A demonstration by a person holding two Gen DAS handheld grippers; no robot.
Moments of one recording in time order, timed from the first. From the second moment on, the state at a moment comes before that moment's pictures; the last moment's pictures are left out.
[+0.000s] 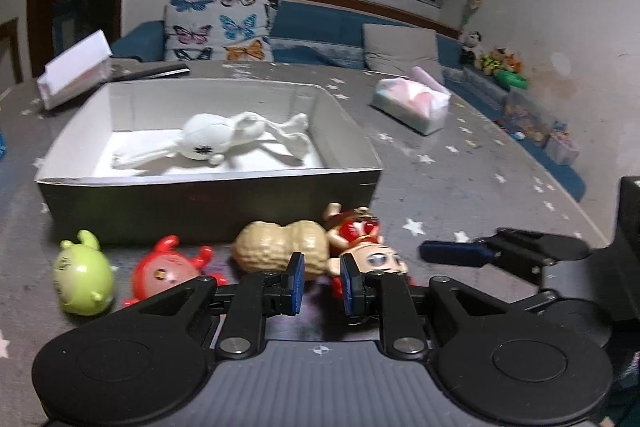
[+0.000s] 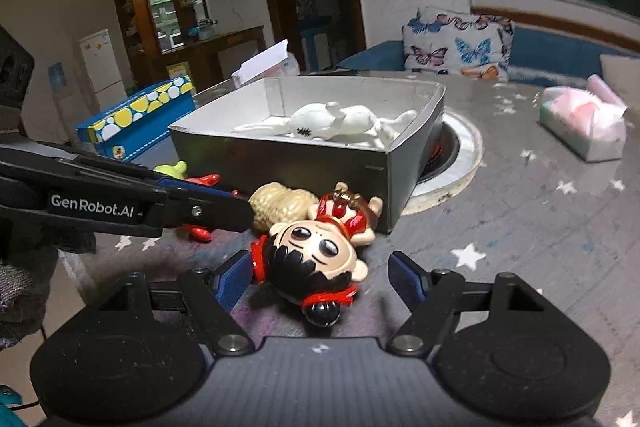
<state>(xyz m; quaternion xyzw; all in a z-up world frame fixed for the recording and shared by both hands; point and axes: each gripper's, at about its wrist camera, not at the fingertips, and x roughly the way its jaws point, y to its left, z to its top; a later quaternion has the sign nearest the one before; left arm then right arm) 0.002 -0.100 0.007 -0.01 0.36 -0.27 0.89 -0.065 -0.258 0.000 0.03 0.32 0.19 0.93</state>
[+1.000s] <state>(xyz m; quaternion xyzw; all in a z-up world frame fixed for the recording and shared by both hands) 0.040 -0.074 -0.019 -0.13 0.43 -0.32 0.84 -0.046 -0.268 -0.016 0.13 0.35 0.22 0.90</state>
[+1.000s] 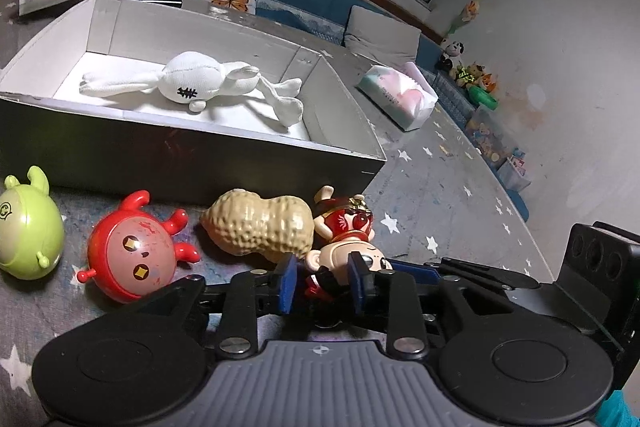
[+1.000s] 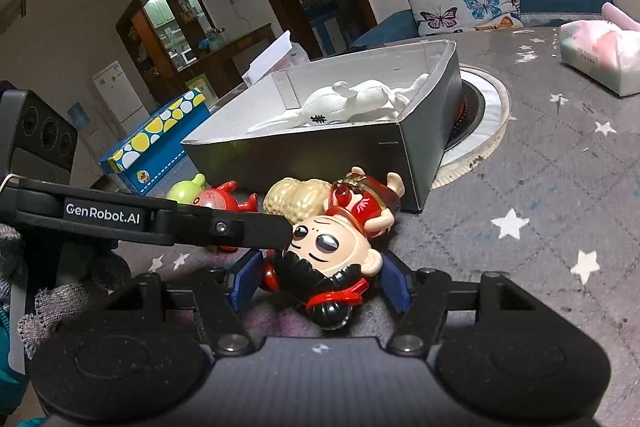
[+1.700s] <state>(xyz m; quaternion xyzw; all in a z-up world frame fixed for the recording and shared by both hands) 0.061 -0.074 -0.029 -0.17 0.47 -0.36 0.79 -0.049 -0.268 -0.019 0.12 0.35 0.23 0.90</state>
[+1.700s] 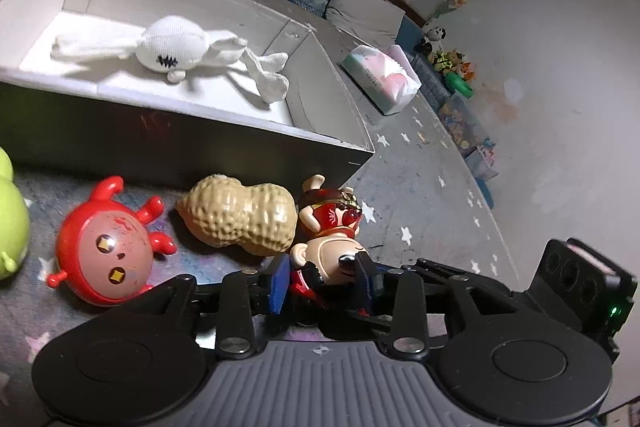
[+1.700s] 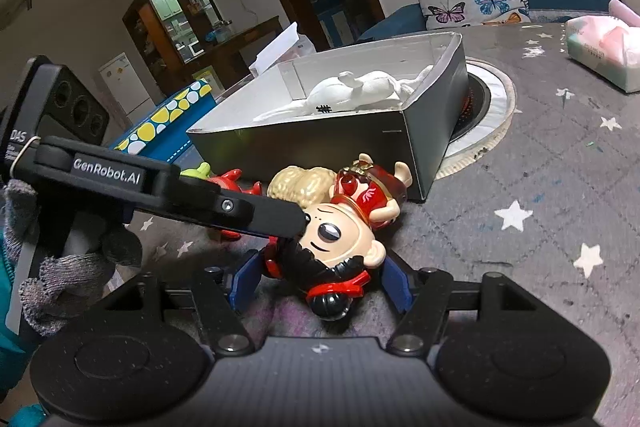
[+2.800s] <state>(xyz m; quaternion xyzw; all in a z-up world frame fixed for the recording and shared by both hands) 0.116 -0.074 0.044 -0.18 0.34 -0.35 0.85 0.032 -0.267 0.060 0.06 0.27 0.23 0.93</state>
